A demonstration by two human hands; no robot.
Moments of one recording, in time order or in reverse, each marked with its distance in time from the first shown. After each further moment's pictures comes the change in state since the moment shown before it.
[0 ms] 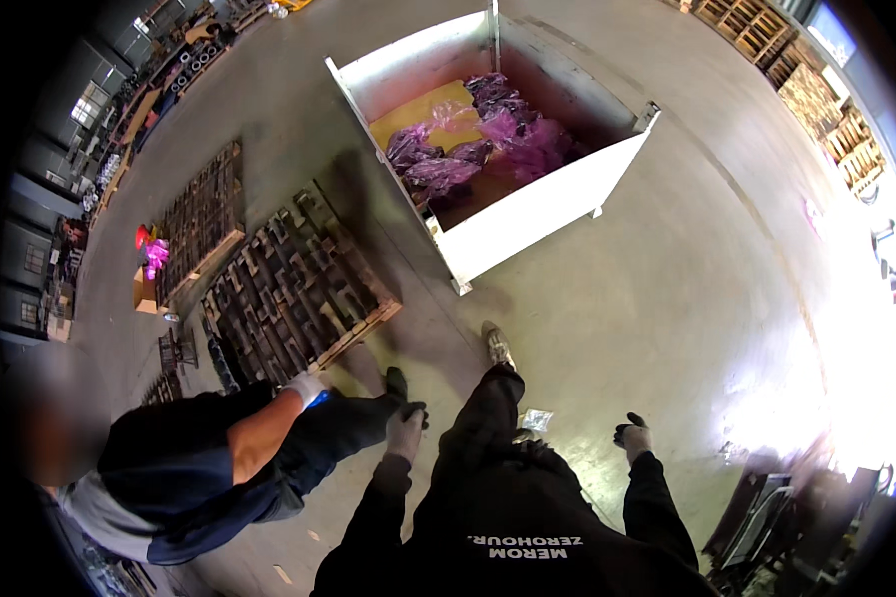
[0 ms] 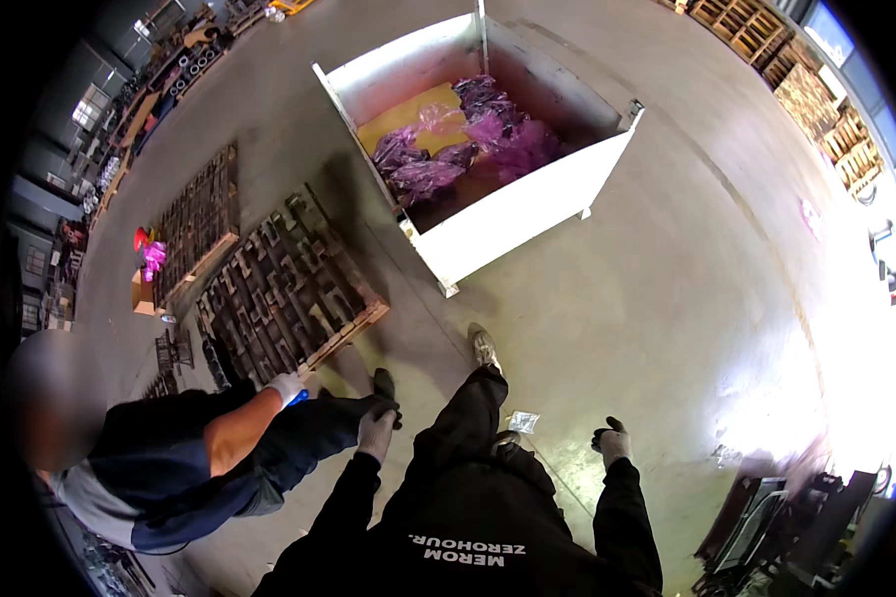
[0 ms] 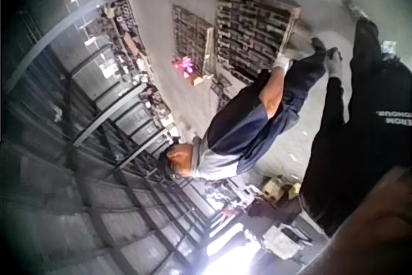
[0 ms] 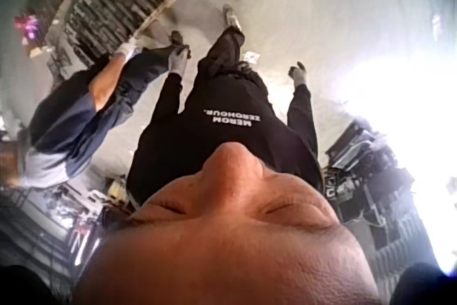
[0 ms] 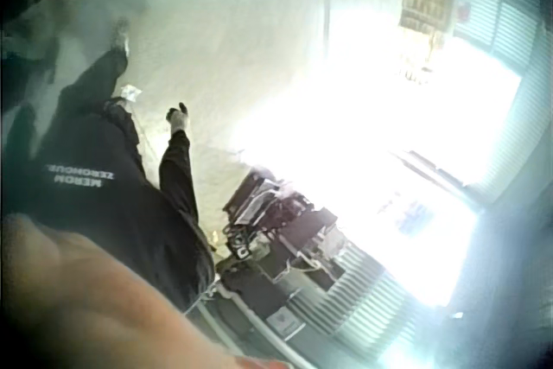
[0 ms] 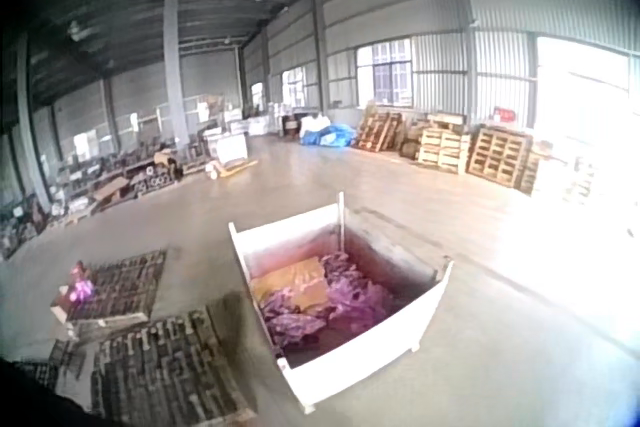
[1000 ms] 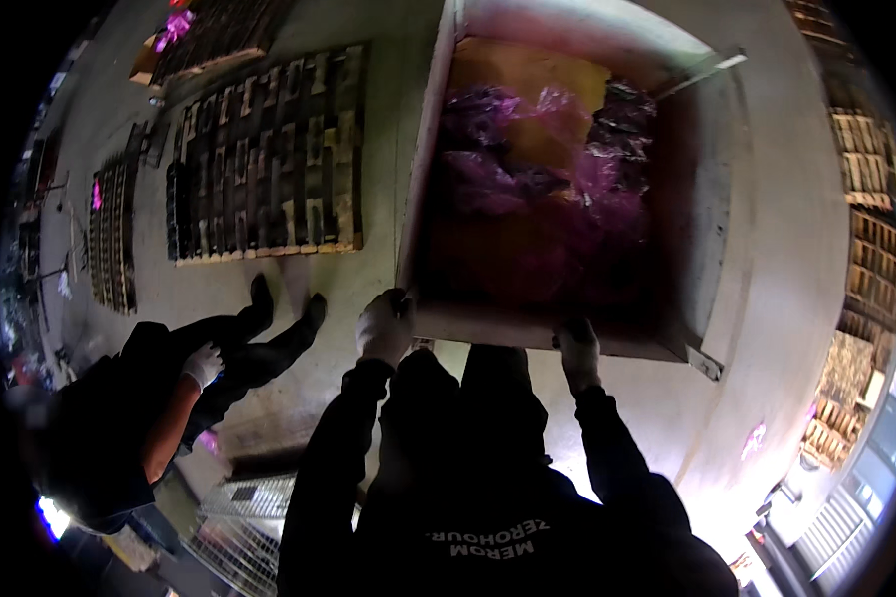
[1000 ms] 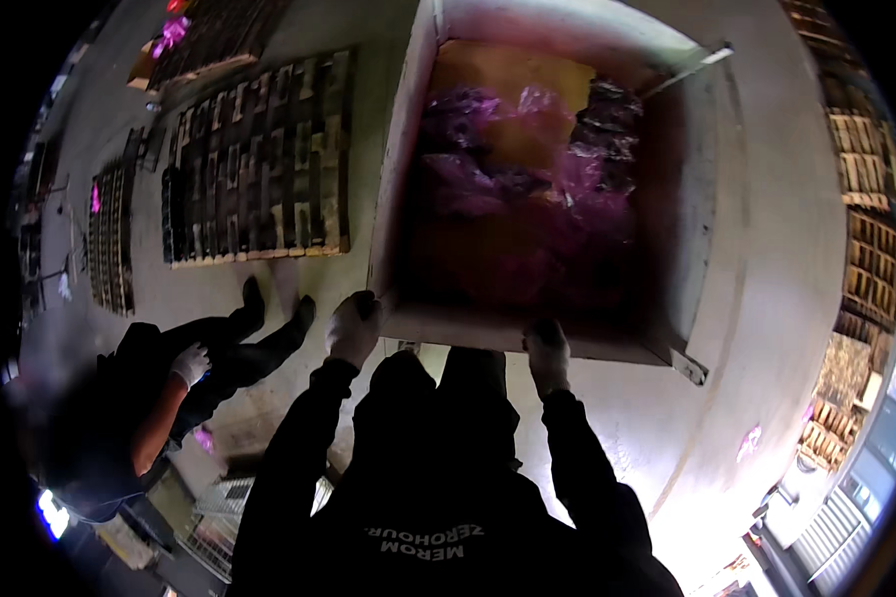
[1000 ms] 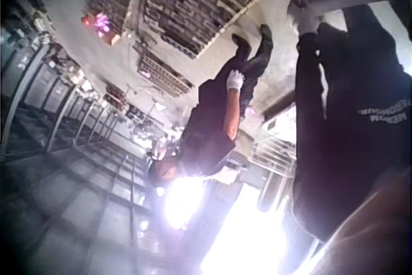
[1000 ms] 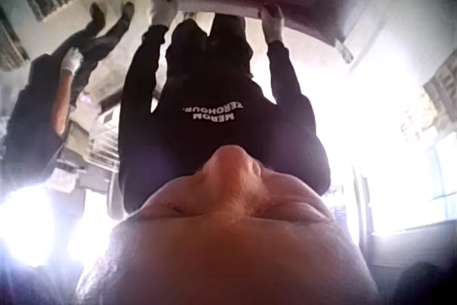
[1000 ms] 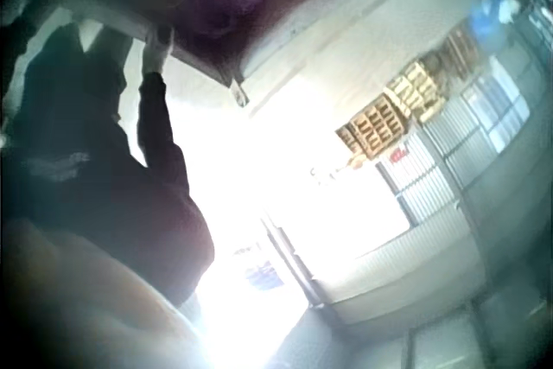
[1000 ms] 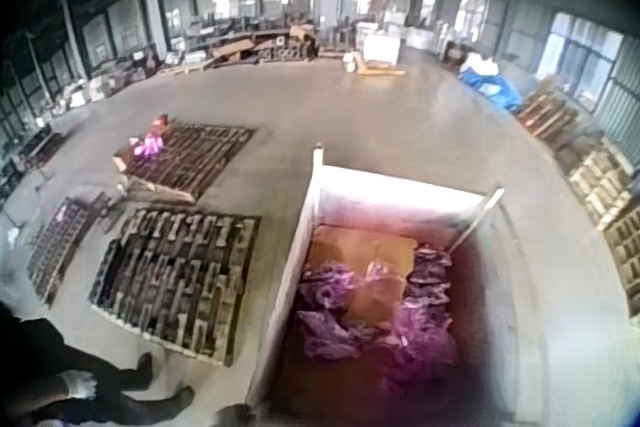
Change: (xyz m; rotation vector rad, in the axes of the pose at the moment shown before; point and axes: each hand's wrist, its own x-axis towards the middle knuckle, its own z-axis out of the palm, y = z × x) left_hand 0.290 0.321 0.183 0.527 0.417 -0.039; right_hand 0.185 -0.495 0.471 -0.657 -0.638 -0.338
